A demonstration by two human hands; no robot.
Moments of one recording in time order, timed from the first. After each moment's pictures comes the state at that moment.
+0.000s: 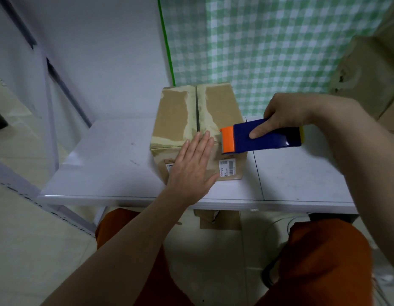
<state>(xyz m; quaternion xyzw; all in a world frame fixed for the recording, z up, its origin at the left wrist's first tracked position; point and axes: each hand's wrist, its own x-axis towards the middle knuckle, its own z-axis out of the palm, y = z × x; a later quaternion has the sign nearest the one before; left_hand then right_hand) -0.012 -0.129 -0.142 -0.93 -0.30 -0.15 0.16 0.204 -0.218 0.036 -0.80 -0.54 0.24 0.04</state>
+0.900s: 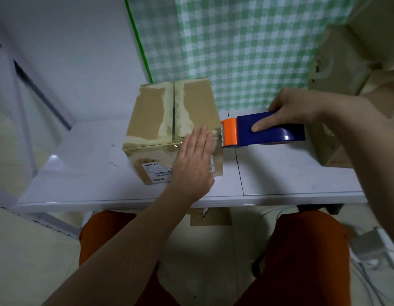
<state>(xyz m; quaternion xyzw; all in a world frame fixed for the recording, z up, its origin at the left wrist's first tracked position) 0.046 -0.165 -0.132 -0.93 -0.32 -0.09 0.17 0.261 -0.256 0.021 -0.81 -0.53 0.25 0.10</state>
